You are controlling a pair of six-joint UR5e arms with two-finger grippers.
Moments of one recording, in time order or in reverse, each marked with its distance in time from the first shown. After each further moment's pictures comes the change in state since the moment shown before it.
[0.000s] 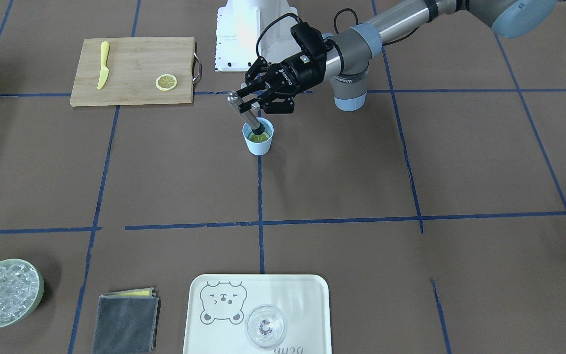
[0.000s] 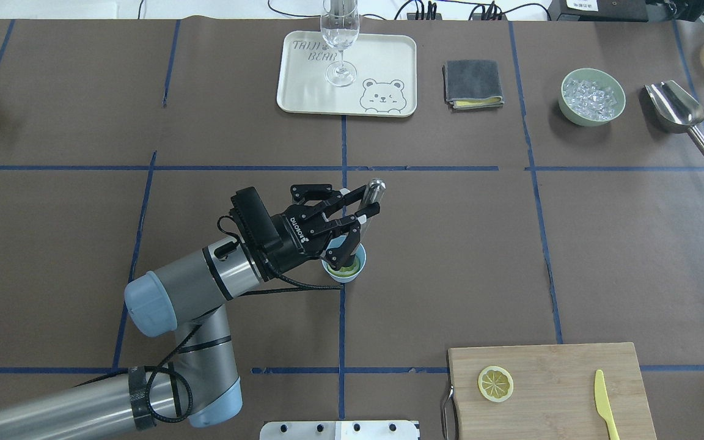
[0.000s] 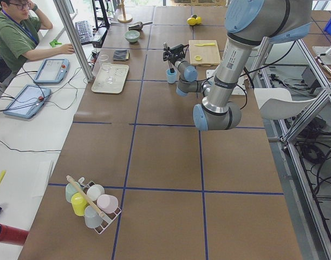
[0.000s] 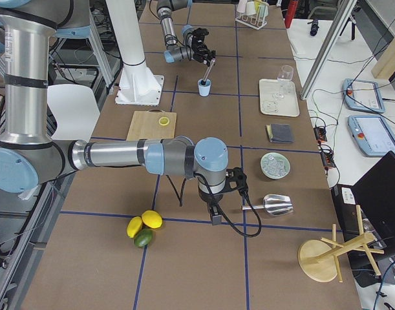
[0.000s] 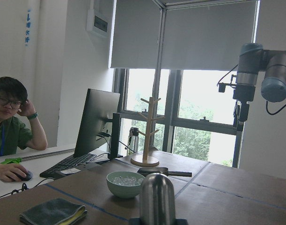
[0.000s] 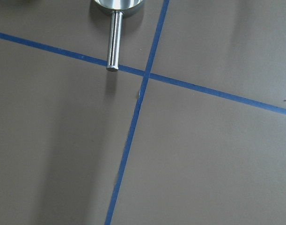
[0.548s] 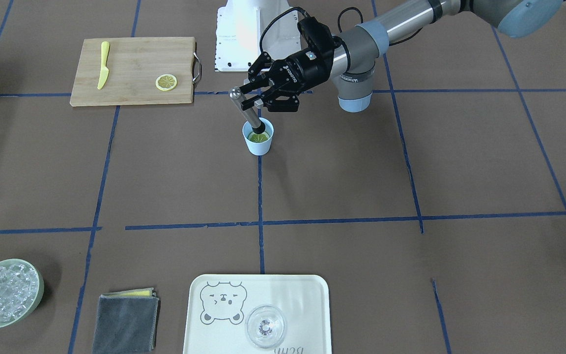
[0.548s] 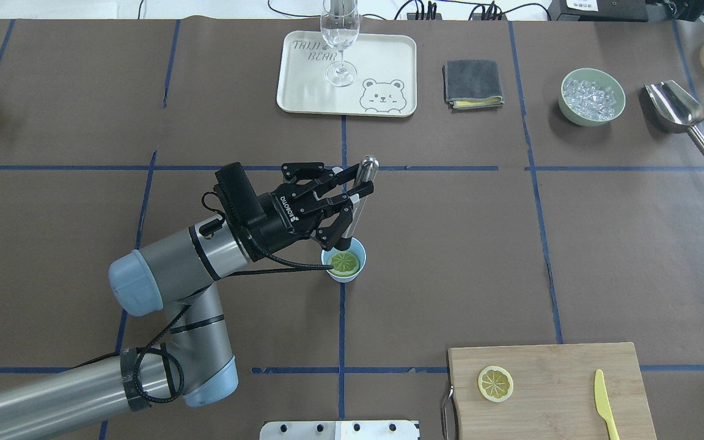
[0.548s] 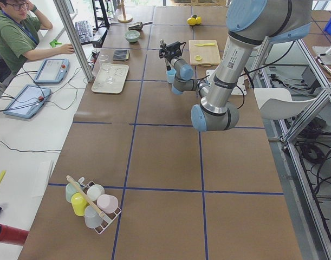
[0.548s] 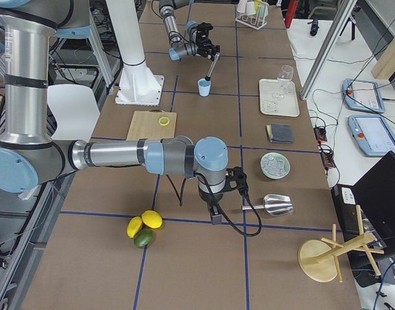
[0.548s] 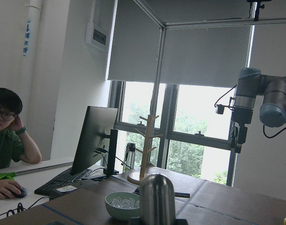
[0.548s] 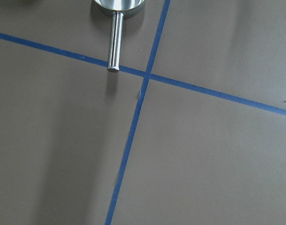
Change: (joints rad) left arm -0.054 0.004 -0.027 0.001 -0.057 -0.010; right arm 0.000 0.000 0.002 0.000 0.000 0.000
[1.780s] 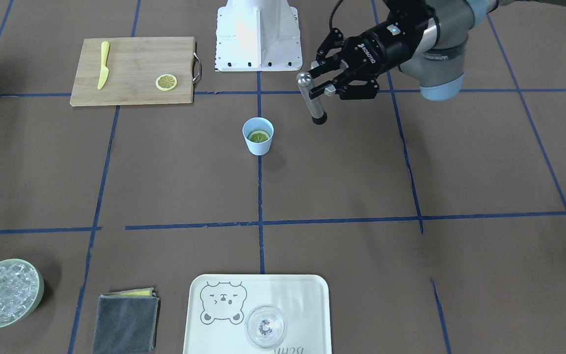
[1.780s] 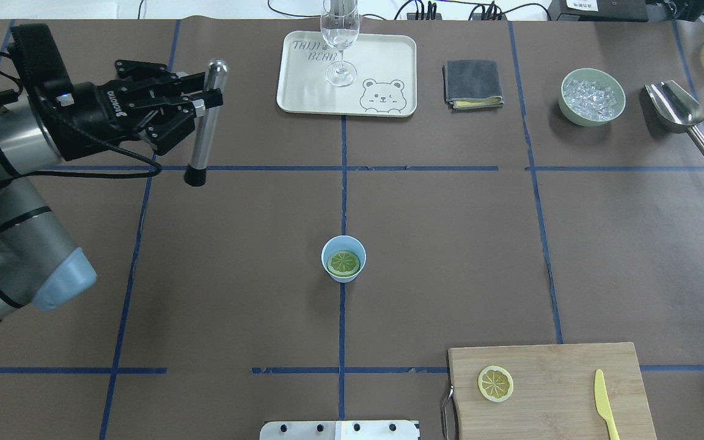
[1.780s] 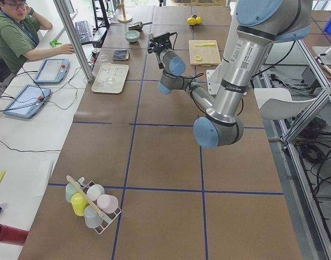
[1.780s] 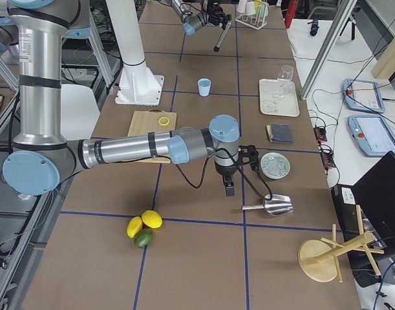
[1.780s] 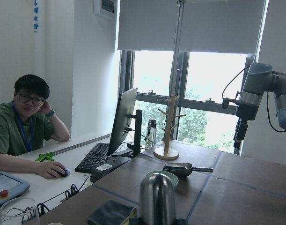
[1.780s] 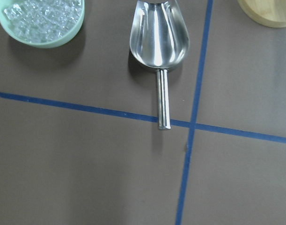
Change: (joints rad) left arm -0.218 0.161 -0.304 0.174 -0.202 -0.187; right arm -0.154 0.037 0.013 0.195 -0.005 0.351
